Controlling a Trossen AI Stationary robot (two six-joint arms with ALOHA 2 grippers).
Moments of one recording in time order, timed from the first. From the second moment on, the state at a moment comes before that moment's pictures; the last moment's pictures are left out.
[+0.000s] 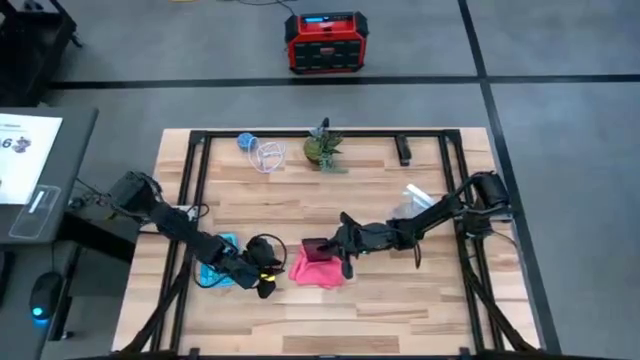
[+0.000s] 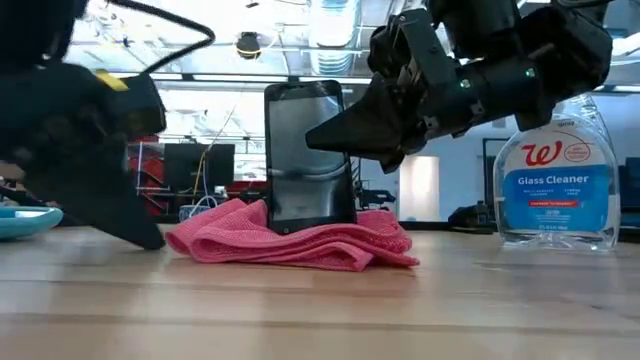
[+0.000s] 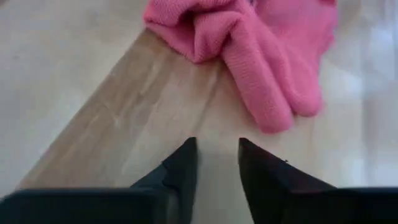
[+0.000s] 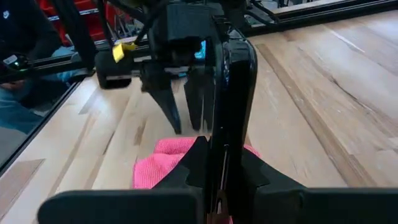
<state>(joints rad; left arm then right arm) -0.55 1.64 0.48 0.35 -0.51 -0.89 0.21 1.87 0.72 0.86 0.18 0.23</state>
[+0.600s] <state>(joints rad) -0.37 1.86 0.74 0.52 -0.37 -0.55 0.21 1.87 0.72 0.85 0.23 0.26</state>
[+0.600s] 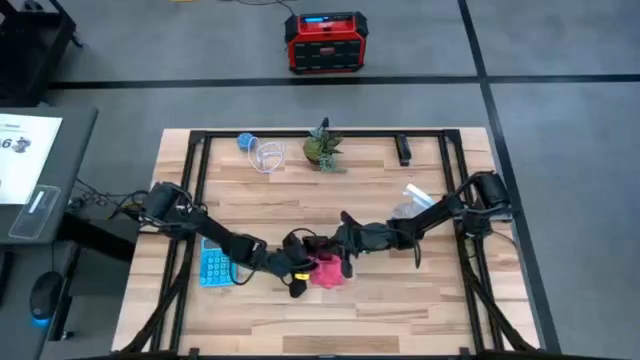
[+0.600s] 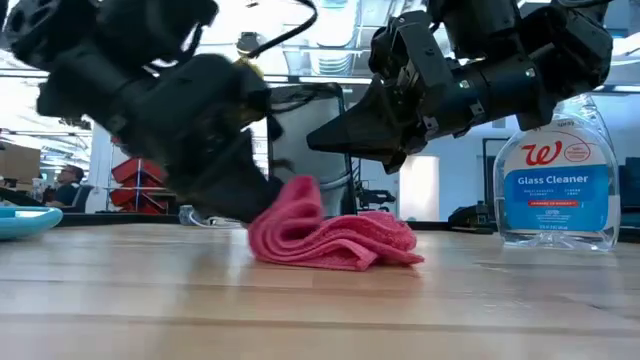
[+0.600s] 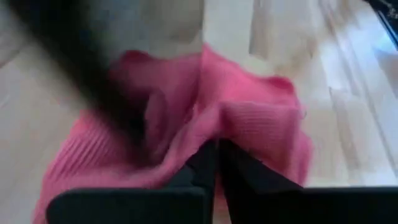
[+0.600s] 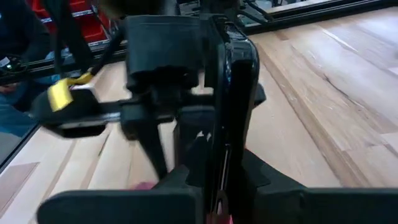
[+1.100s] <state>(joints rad) -0.45 1.77 0.75 0.35 -0.51 -0.62 0.21 1.87 0.72 0.85 0.24 0.27</state>
